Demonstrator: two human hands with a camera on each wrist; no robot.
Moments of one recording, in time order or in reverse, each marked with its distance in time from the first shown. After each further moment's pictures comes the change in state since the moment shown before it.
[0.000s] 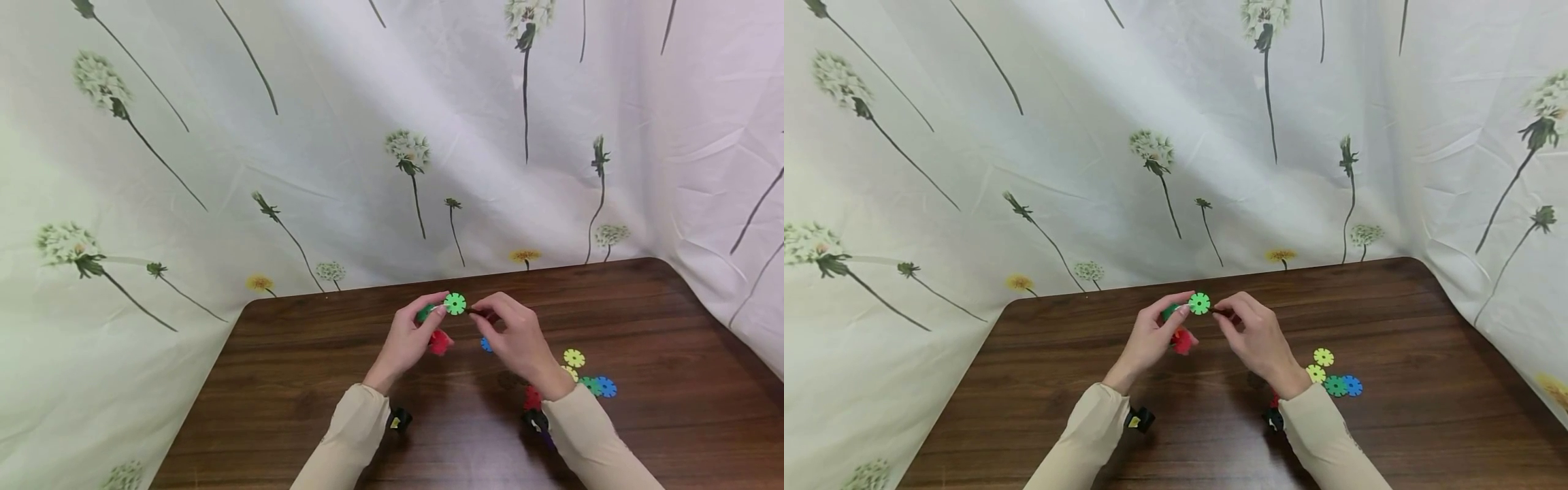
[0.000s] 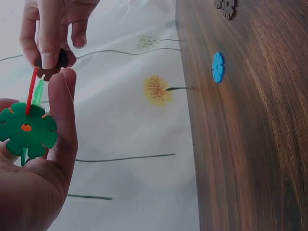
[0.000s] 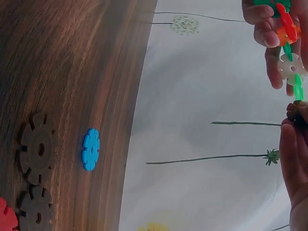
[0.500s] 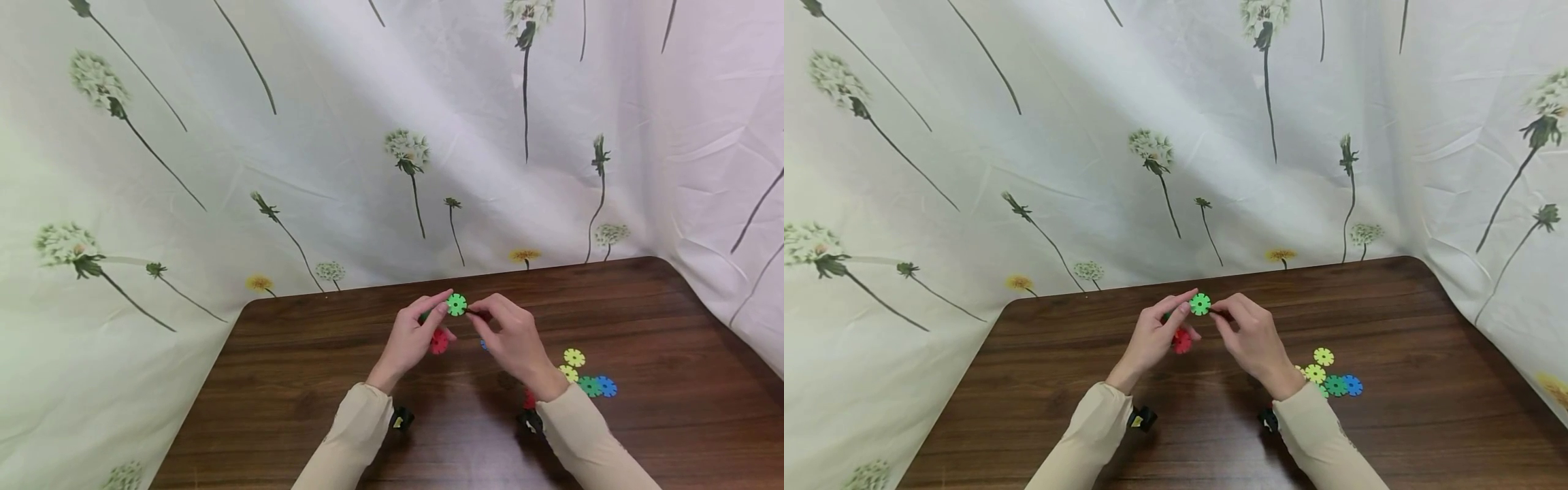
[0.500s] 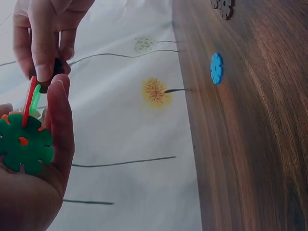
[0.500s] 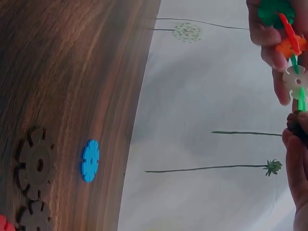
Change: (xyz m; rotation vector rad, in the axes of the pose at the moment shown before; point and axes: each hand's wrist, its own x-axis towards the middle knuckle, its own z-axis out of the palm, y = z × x) left_hand -0.004 0.027 0.006 0.075 0.013 0.060; right_hand -0.001 -0.003 0.007 -0.036 0.033 -0.019
